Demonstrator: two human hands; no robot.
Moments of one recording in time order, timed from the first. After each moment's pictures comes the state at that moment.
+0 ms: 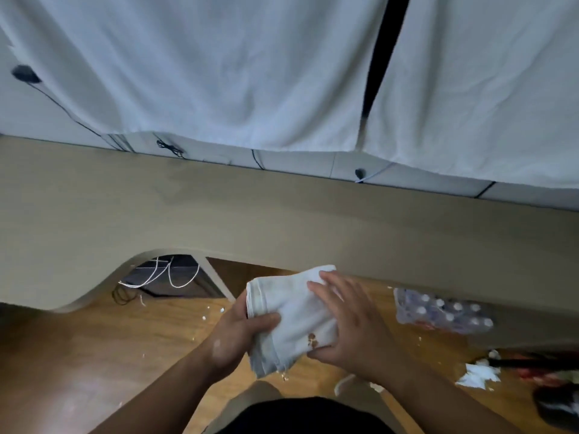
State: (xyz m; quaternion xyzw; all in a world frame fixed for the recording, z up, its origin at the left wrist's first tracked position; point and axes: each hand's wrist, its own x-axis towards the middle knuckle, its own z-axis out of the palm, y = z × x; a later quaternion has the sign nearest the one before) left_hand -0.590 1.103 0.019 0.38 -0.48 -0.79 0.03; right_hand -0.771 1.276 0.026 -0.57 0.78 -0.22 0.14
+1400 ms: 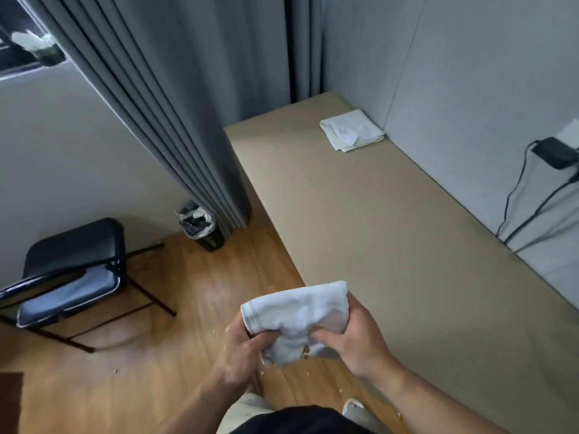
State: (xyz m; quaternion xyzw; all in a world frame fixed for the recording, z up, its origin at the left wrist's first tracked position) left_hand -0.112 0.767 0.017 0.68 -0.30 -0.52 0.42; right_hand -0.329 0.704 0.016 -0.57 0.55 -0.25 0.55
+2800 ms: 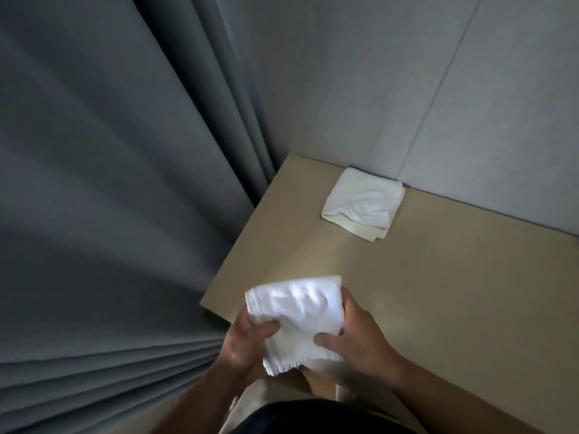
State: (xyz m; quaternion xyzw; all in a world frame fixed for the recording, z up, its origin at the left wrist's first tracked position) left_hand 0.133 0.191 0.011 0.60 -0.39 -0.67 0.21; right_hand -0.076 0.275 -0.021 -0.43 0.71 -0.29 0.48
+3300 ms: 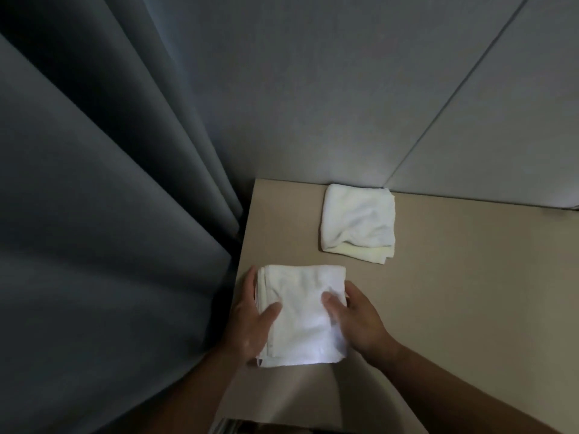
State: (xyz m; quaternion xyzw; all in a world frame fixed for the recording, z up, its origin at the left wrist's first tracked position) left_hand 0.105 -0.033 -0.041 0.47 -0.67 -0.57 -0.02; right_hand -0.049 0.126 -0.026 -0.09 0.77 -0.44 0.45
